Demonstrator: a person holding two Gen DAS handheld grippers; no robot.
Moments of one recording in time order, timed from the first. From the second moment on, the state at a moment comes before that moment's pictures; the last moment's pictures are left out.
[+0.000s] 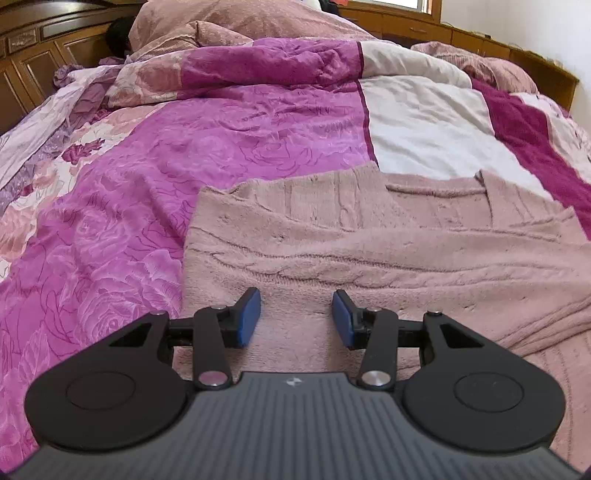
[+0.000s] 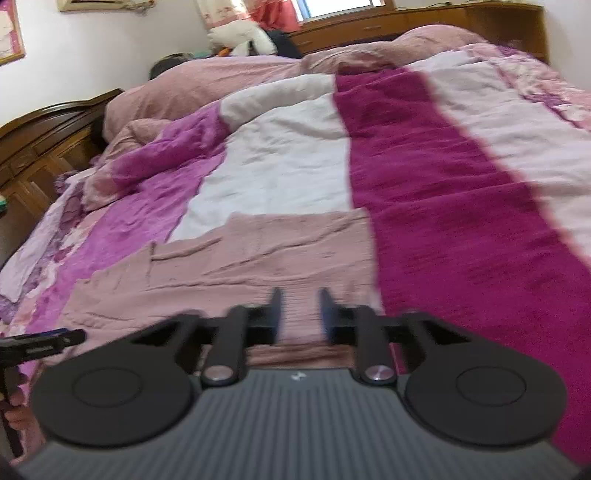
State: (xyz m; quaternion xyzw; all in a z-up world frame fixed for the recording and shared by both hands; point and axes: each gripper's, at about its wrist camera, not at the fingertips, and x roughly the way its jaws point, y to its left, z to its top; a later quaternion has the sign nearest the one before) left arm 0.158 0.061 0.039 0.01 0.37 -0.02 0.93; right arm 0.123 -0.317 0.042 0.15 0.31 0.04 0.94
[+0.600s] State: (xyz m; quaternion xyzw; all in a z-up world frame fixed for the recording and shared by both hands) left arm 0.151 0.057 0.042 0.04 0.36 -0.02 0.93; right arm 0.125 -0.305 0.027 0.16 0.33 0.04 0.93
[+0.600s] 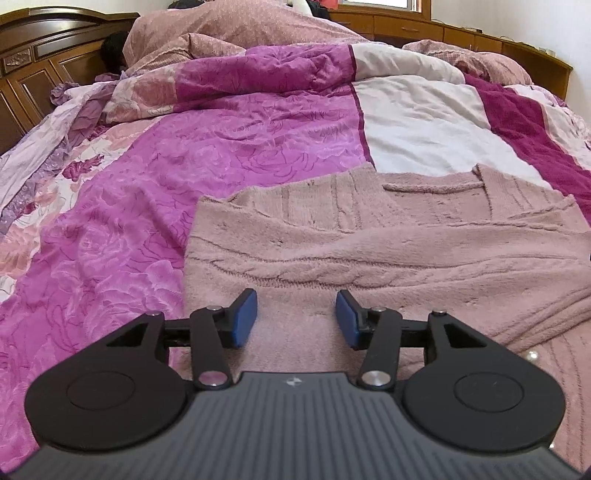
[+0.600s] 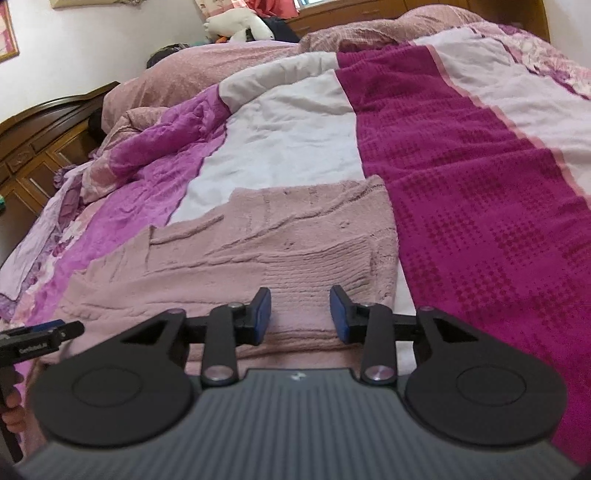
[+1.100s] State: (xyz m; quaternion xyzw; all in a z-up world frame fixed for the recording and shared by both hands) left arm 0.064 0.066 0.103 0.06 0.34 -0.05 0.94; right arm 0.042 -0.283 0.089 0.12 0.30 0.13 0.94
